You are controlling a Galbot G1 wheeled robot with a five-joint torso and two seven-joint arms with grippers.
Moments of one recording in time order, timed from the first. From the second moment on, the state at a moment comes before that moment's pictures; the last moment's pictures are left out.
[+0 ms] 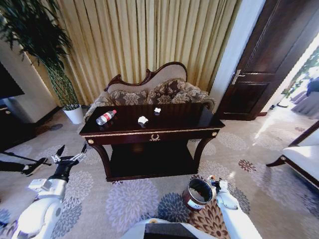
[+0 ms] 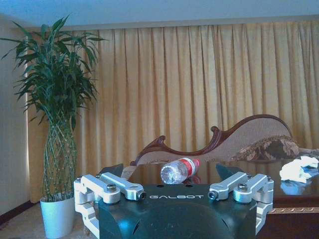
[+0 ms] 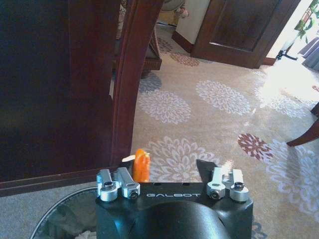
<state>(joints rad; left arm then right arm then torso) 1.71 -1.14 -0.97 -2.14 -0.54 -0.01 0.02 -1.27 1.24 0.68 1.21 0.17 -0.17 0.12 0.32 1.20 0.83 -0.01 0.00</state>
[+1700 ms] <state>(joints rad) 1.69 -1.15 -0.96 -2.16 -0.55 0.00 0.02 -1.35 1.25 0.65 2.20 0.38 -0.31 0.12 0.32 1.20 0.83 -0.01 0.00</state>
